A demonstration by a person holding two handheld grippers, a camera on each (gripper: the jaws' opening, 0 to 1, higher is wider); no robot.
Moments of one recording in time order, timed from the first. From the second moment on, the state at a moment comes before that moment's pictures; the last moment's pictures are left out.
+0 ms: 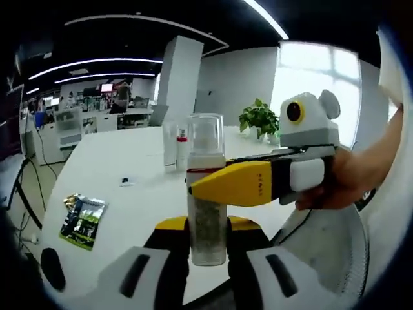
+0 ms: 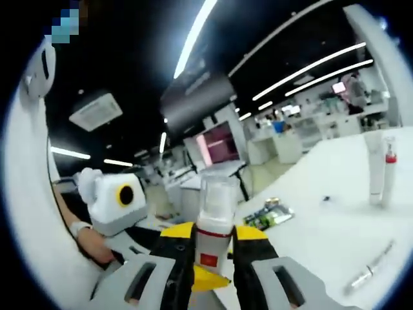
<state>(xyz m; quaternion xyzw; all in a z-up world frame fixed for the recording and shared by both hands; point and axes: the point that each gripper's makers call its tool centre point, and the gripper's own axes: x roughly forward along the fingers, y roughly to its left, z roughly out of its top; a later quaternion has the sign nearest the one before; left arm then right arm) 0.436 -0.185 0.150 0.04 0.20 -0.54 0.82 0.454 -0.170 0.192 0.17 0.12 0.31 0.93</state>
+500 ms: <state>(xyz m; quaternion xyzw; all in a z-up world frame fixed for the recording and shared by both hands) 0.442 -0.181 0.134 0.13 0.19 -0.52 0.82 0.455 -0.178 0.149 0.22 0.29 0.19 0.91</state>
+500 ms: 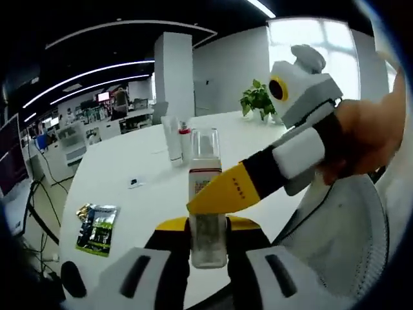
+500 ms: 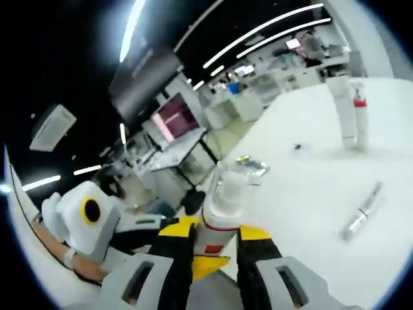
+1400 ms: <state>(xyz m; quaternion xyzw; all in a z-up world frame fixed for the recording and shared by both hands) 0.436 -0.182 0.114 0.15 0.23 -0.52 0.81 0.496 -0.244 0.136 0.08 0.28 0.15 0.95</state>
